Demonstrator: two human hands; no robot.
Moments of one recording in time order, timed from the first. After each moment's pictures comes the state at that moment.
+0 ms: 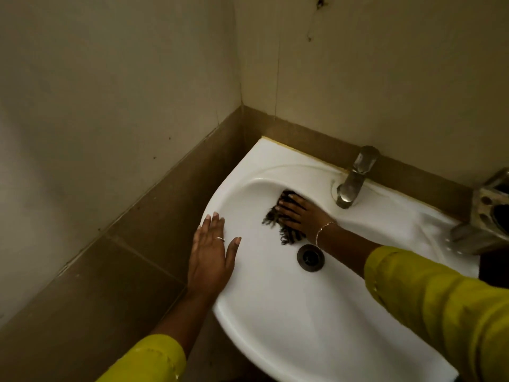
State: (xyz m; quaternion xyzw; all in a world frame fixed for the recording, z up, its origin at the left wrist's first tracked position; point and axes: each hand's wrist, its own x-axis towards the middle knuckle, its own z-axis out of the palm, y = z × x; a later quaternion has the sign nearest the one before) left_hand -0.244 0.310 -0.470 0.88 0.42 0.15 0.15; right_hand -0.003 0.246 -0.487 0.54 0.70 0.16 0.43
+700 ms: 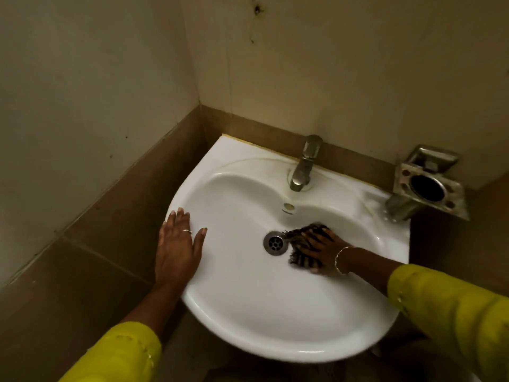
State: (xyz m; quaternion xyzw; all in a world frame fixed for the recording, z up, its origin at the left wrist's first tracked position) left_hand -0.241 0.309 -0.472 0.89 0.42 0.14 0.13; right_hand 0.022 0.097 -0.506 0.70 0.64 -0.12 0.28
